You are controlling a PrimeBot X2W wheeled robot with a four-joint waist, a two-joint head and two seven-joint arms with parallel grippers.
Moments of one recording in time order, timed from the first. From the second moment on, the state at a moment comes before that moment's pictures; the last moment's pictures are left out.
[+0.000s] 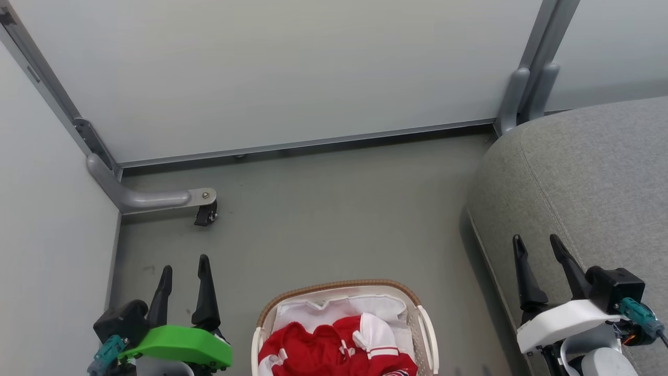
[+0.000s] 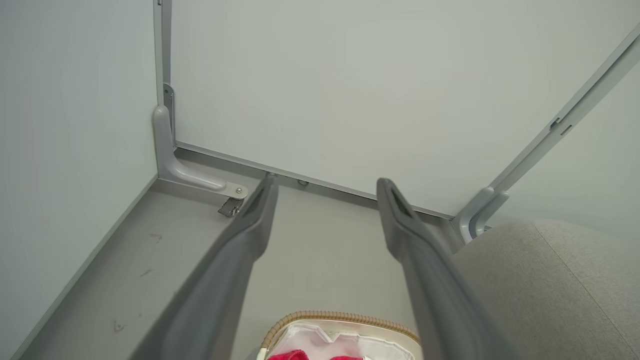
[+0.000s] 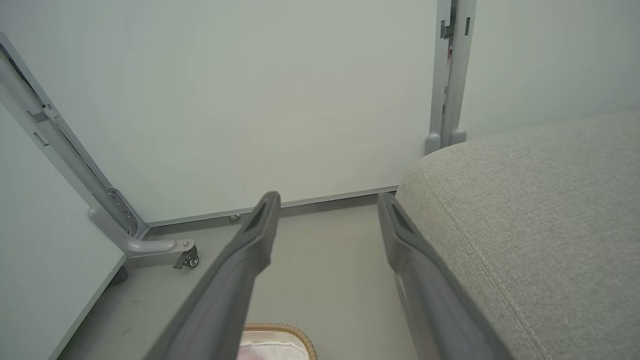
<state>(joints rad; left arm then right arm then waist) -0.04 0.04 -0.11 0.26 -0.49 -0.04 -0.20 -0.05 -0.04 -0.04 0.19 0.25 0.13 -0.20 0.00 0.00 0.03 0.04</state>
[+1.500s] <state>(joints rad) -0.03 0.05 -0.14 0.34 -0.32 -0.03 -0.26 -0.05 -0.05 -0.03 0.21 0.02 0.13 -0.26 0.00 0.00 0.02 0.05</state>
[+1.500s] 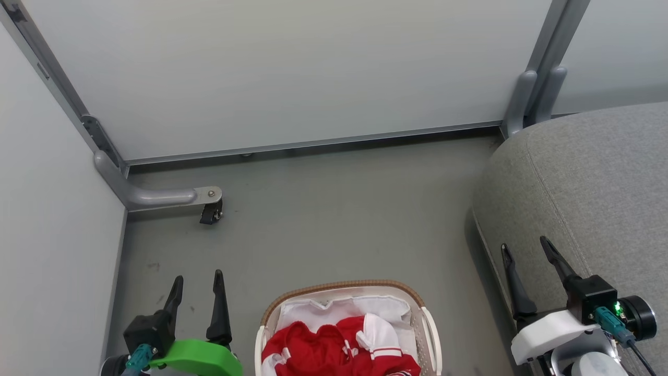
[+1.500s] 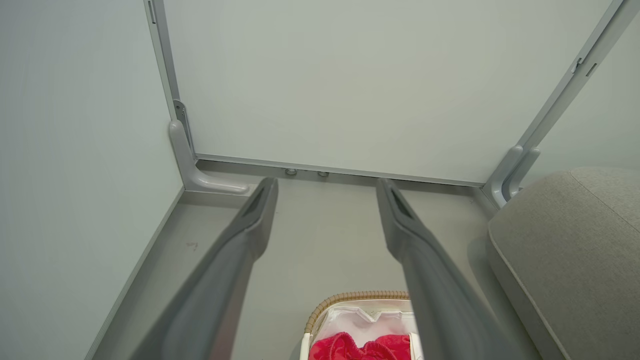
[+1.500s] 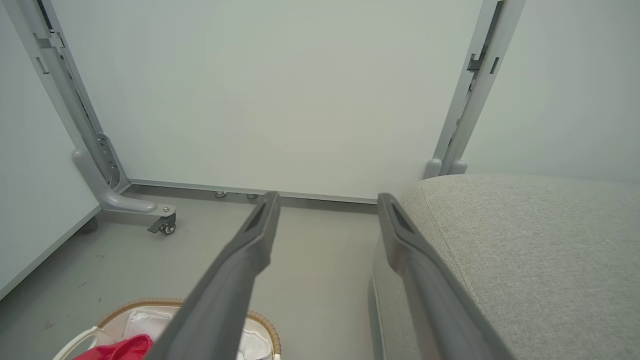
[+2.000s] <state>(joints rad) -0.08 0.05 -0.20 0.36 -0.24 -0.06 -0.26 -0.07 -0.05 -0.03 0.19 0.02 0.13 -0.26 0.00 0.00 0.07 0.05</state>
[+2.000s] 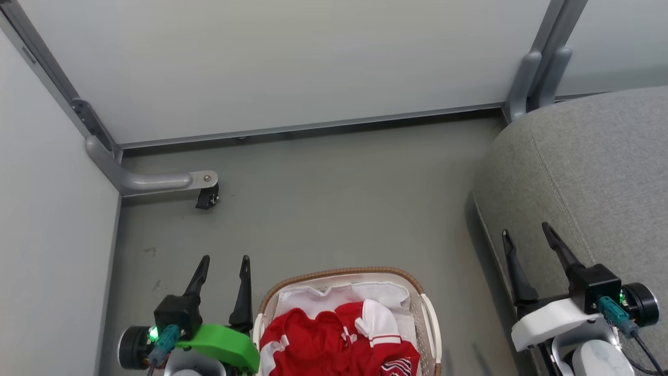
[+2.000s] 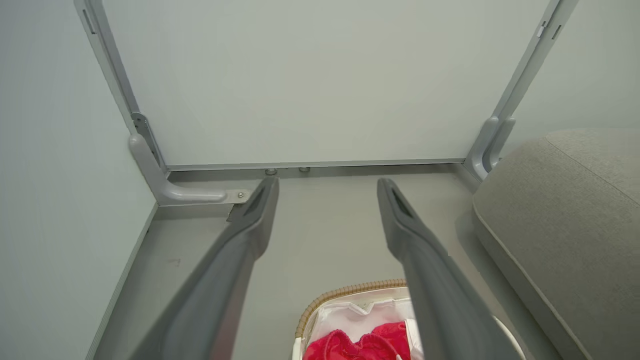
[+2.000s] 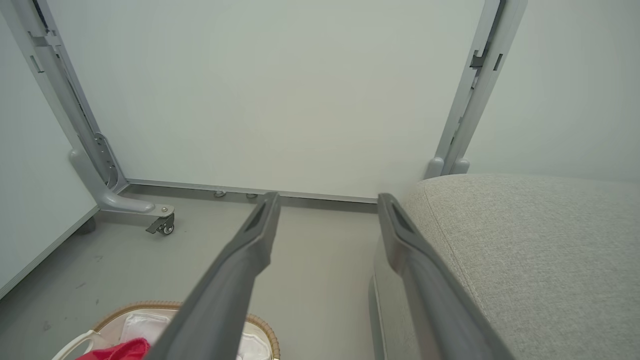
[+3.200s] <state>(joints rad) -0.73 0.05 -0.83 1.14 -0.20 -0.13 -0.17 -0.48 -0.05 0.01 0.09 0.06 0.13 -0.26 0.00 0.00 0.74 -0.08</state>
